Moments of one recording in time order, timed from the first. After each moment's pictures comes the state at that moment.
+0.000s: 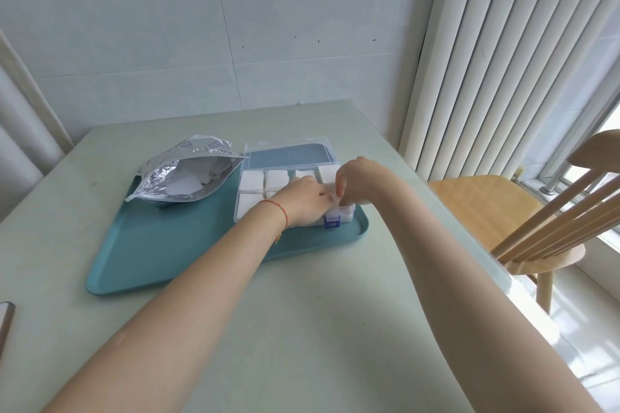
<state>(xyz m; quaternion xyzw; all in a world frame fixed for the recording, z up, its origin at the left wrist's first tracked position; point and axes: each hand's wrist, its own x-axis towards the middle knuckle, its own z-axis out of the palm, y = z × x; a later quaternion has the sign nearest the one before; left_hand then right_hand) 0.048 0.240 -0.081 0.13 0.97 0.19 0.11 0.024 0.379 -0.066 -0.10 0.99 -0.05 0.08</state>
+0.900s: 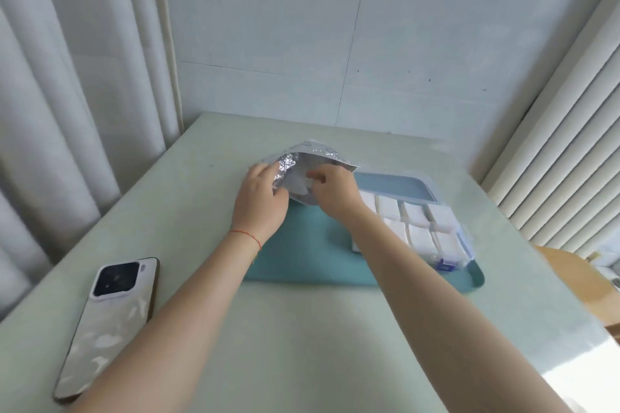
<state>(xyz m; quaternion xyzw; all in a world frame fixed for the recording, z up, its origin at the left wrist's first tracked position) 0.083 0.007 -0.106 -0.09 0.88 0.37 -0.27 0.020 0.140 -0.076 -0.16 0.92 -0.35 0.00</state>
